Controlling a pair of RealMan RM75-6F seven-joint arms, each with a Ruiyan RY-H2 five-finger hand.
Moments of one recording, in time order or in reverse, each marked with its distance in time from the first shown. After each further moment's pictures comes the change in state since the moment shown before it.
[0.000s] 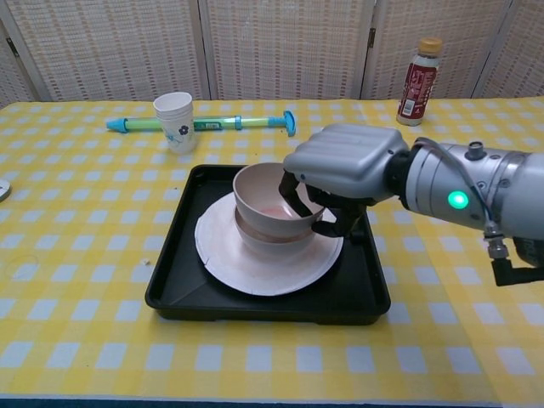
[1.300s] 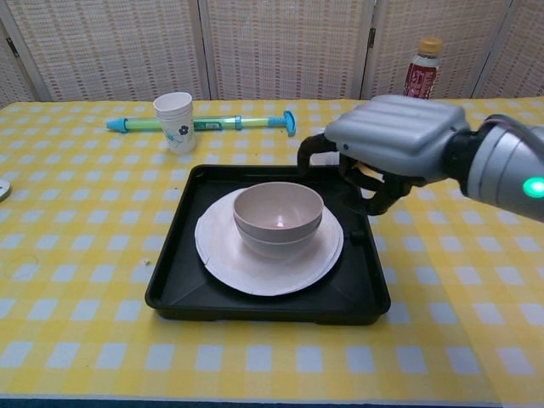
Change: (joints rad) left arm -0.004 0.038 0.025 -0.022 0.019 -0.048 -0.040; right arm -0.037 0.109 -0.137 -0.135 -0.081 0.274 0.112
